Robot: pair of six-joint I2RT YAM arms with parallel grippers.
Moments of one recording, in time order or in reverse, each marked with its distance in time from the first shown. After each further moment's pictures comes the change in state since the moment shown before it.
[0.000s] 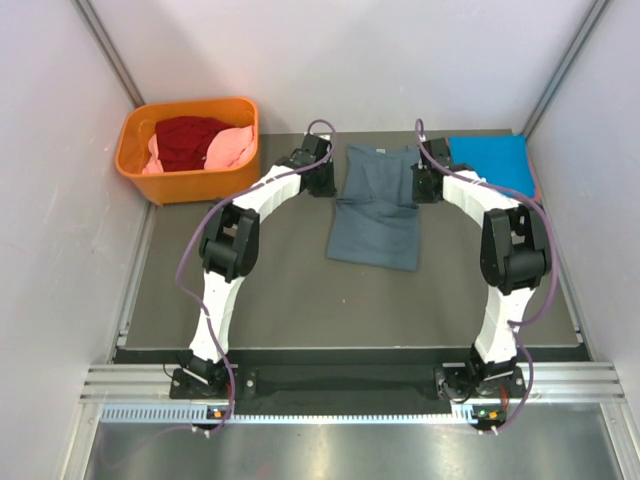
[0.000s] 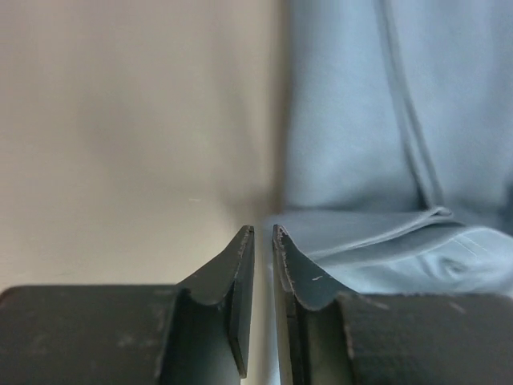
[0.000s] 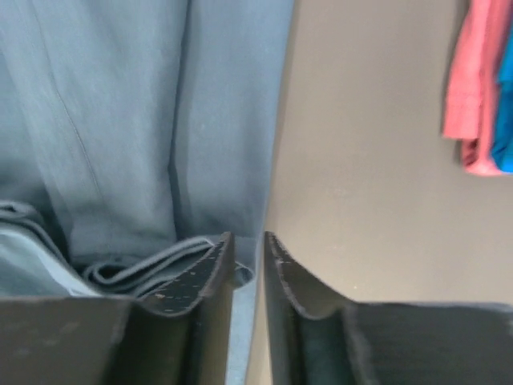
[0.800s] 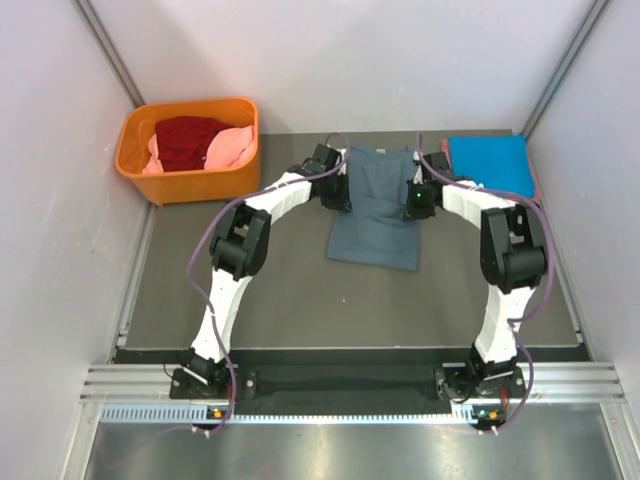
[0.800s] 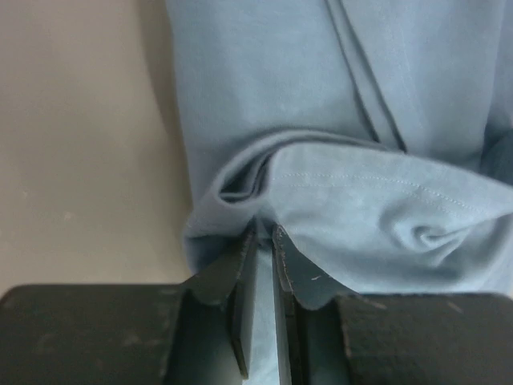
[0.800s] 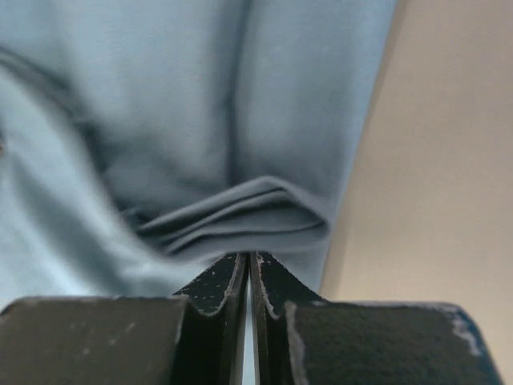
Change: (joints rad) left arm -0.045 0.051 0.008 0.018 0.136 0.032; right arm -0.015 -0.027 -0.126 0.066 -0.248 0.064
